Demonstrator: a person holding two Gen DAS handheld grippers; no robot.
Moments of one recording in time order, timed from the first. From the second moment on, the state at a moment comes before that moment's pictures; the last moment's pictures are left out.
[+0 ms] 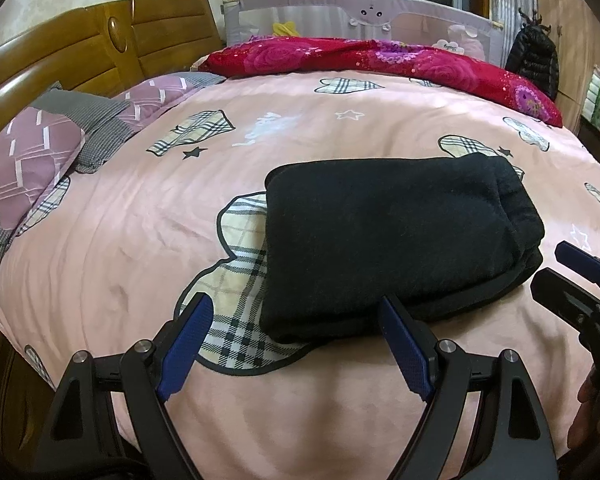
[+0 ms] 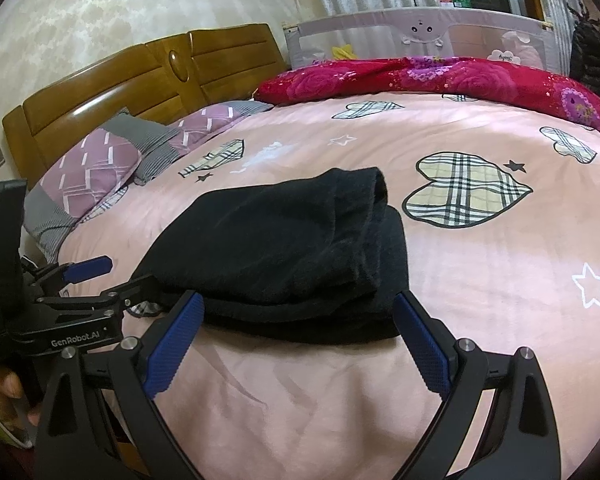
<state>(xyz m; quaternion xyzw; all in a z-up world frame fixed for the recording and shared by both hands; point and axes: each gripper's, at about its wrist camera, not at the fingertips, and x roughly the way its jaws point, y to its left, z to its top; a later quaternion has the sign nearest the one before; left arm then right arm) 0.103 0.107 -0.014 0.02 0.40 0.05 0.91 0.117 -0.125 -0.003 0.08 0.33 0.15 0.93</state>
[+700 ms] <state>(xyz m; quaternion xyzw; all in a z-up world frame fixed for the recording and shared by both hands) 0.110 0.091 -0.006 0.04 0.39 0.05 0.92 0.120 -0.132 0.000 0.09 0.33 0.16 0.93</state>
